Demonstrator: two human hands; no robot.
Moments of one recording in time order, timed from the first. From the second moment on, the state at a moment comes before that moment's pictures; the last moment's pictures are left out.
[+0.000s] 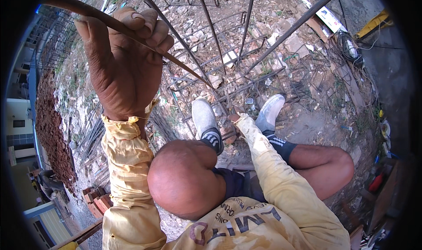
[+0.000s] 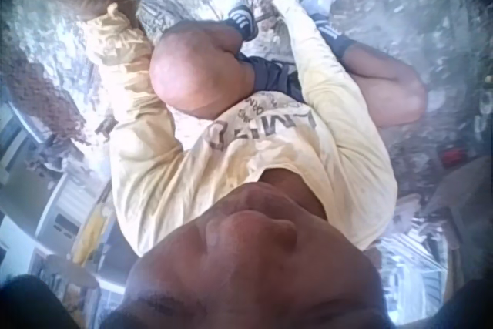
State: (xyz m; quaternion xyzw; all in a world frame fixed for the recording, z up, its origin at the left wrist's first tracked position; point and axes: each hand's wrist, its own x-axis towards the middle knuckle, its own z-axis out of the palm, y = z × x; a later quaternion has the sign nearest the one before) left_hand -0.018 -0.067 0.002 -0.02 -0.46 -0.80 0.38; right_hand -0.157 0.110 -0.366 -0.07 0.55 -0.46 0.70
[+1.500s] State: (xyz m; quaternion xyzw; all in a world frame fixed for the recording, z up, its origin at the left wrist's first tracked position) left_hand 0.199 0.115 -0.417 0.65 -0.24 -0.69 0.22; right_hand -0.174 0.105 -0.315 -0.21 0.74 -0.44 0.47
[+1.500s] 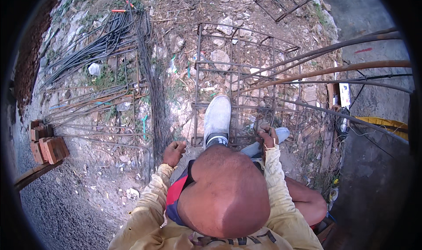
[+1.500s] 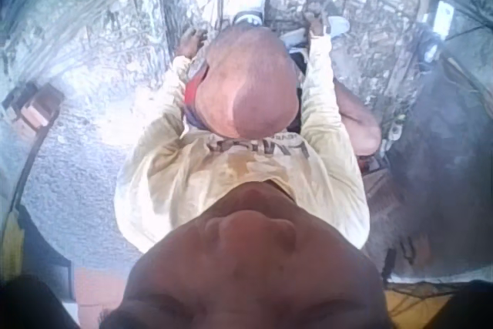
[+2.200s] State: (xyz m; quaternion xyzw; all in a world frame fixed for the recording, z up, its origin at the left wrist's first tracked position) left_hand 0.340 0.025 -0.521 0.90 -0.33 -0.26 0.12; right_hand -0.267 0.101 -0.330 -0.28 0.74 -0.28 0.54
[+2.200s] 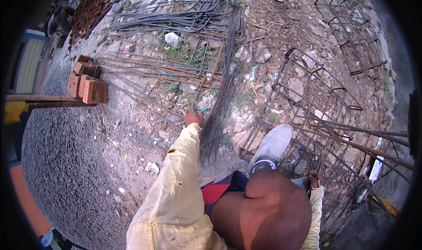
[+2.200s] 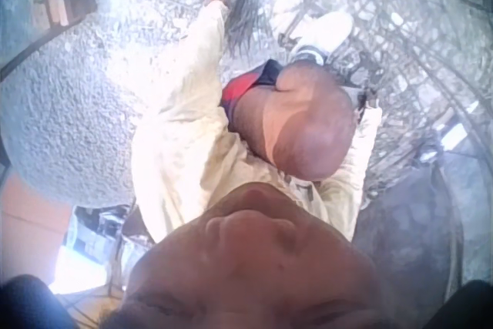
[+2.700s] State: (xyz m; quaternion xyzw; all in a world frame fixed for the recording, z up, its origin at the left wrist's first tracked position) left_hand 0.336 -0.126 -0.523 0.90 -0.26 -0.33 0.06; right_hand -0.386 0.119 -0.269 -0.51 0.70 0.05 0.50
